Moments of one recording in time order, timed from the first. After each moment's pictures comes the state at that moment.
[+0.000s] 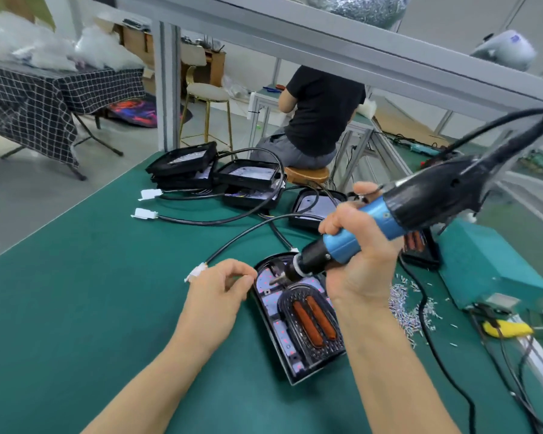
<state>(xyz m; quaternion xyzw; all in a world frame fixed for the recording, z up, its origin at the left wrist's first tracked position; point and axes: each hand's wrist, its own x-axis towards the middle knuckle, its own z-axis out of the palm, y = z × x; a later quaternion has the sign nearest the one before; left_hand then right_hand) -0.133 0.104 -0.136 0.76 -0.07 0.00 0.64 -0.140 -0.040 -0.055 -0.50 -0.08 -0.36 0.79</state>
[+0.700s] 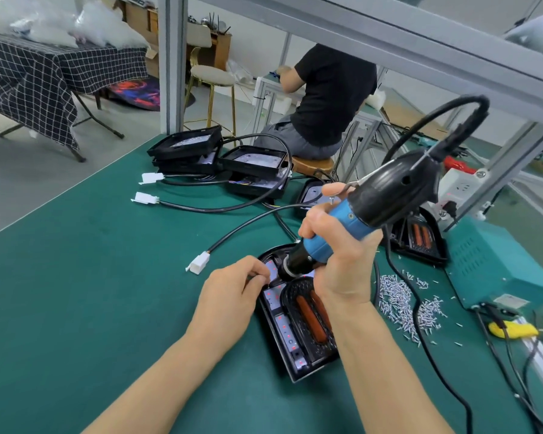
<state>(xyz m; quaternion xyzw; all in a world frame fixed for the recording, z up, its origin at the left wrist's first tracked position) -0.134 0.094 -0.147 0.83 -0.11 0.00 0.54 -0.128 -0.029 -0.077 -0.58 -0.10 -0.30 0.75</state>
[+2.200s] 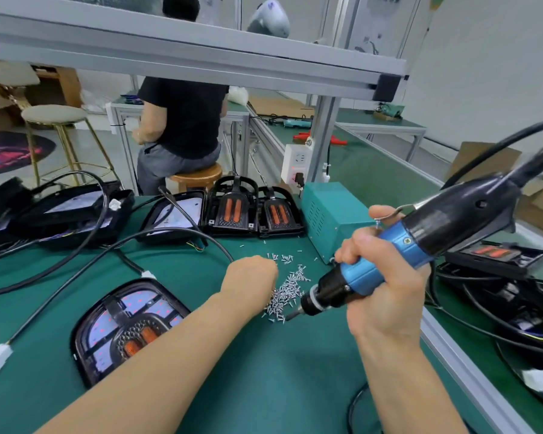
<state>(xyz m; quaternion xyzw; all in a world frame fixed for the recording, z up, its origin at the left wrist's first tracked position) -0.122 -0.144 -0.120 0.90 -0.44 0.00 0.02 -0.260 -0.204 -0.053 -0.50 0.04 -0.53 0.69</state>
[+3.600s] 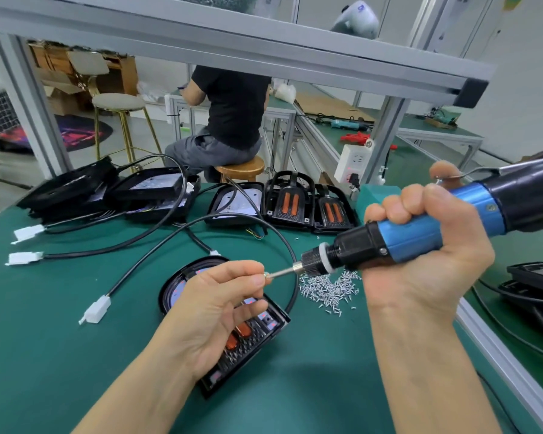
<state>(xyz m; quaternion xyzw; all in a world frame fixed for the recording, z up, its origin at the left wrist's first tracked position) -0.160 0.016 -0.084 0.48 -0.06 -0.31 0.82 -0.228 -0.128 -0.006 -0.34 -0.05 -0.47 0.81</state>
